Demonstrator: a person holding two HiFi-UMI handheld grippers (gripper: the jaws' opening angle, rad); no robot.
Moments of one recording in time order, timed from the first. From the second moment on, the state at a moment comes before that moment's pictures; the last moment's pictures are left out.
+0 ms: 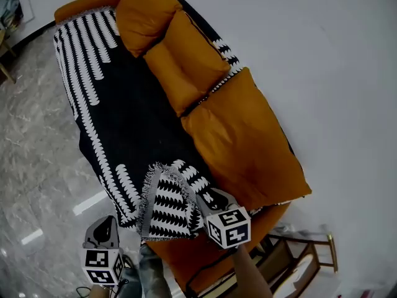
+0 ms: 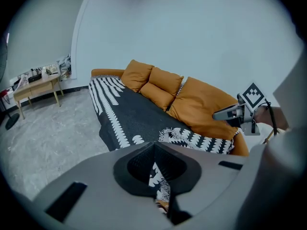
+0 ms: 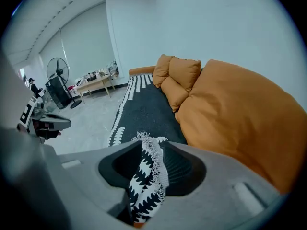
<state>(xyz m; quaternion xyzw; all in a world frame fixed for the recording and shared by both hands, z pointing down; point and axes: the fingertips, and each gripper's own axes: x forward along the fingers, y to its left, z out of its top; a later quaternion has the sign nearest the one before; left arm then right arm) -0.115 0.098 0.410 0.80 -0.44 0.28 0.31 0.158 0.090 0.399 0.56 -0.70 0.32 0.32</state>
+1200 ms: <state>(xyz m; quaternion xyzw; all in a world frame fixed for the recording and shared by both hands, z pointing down) -0.097 0.086 0.462 0.76 -0.46 0.29 0.35 0.185 0.001 0.524 0.44 -0.73 0.31 0.43</state>
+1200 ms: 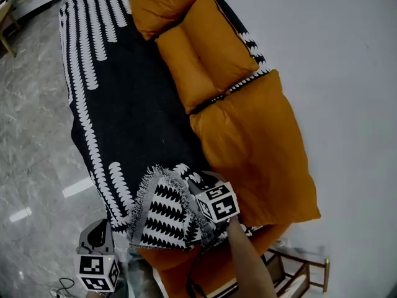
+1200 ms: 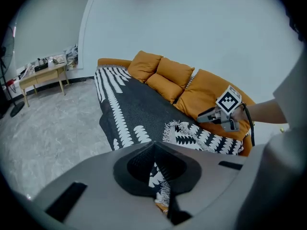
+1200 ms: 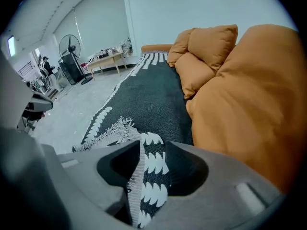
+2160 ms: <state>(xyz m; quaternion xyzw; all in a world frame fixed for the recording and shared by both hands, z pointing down) -0.097 0.066 0.502 0.75 -0.46 0.31 0.36 0.168 -0.026 0.599 0.35 -0.73 0.35 0.47</state>
